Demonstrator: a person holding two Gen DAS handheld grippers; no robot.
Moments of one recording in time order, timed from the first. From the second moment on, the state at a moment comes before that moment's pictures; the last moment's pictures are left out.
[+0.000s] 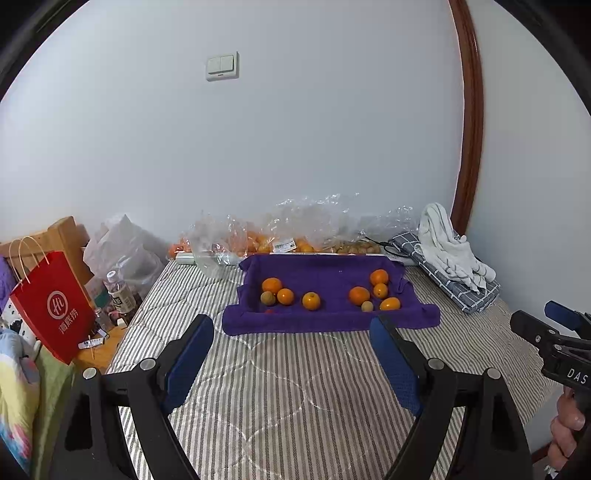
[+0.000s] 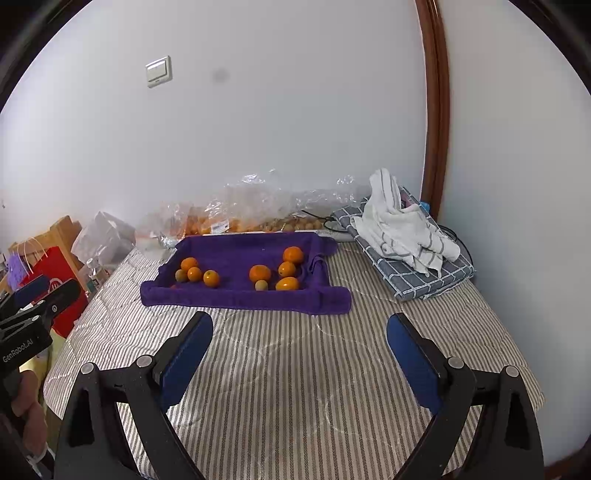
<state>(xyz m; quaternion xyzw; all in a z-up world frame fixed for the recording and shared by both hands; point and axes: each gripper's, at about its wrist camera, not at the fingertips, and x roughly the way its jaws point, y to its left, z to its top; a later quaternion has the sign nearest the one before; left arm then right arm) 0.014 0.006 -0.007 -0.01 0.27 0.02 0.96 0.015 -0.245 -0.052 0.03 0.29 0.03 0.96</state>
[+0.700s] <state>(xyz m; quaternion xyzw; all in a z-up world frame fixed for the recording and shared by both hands) 0.013 0.003 -0.005 -0.01 0.27 0.02 0.96 0.009 -0.249 -0.047 0.02 0.28 0.02 0.96</state>
